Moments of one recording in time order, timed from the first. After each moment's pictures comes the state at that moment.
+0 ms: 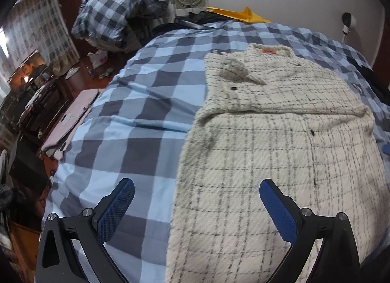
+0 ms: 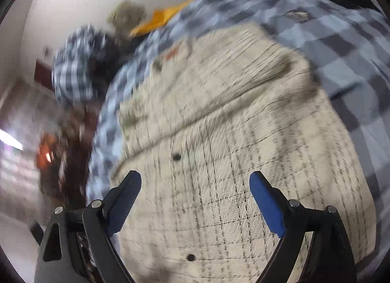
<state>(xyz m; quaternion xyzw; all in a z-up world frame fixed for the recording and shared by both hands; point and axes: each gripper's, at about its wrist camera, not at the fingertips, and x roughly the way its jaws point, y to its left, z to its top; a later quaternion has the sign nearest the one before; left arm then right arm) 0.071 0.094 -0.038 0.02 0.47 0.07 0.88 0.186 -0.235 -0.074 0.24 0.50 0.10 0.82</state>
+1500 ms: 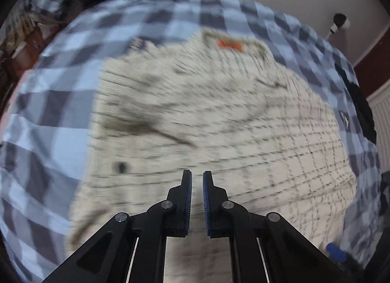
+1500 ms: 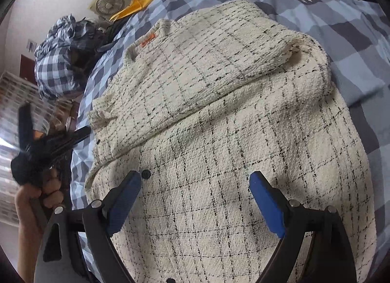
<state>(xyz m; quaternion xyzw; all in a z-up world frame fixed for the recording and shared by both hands) 0.323 0.006 -0.085 -0.09 0.57 -0.05 0.82 0.204 -0.257 -0.096 0.24 0.54 0.09 0.80</state>
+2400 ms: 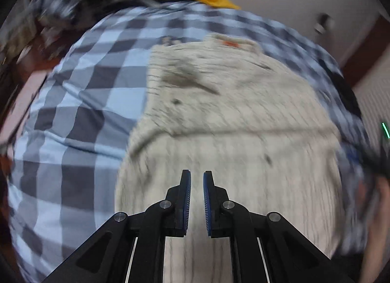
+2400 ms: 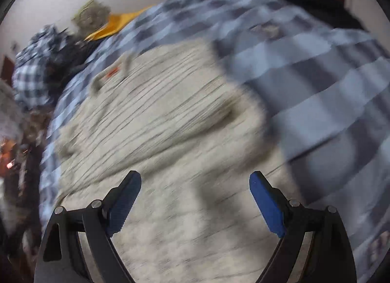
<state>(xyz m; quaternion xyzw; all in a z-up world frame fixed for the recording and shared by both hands) 0.136 0.069 -0.019 -0.06 0.53 -0.08 0.85 0.230 -0.331 -0.078 0.18 0.49 -0.04 0.85</state>
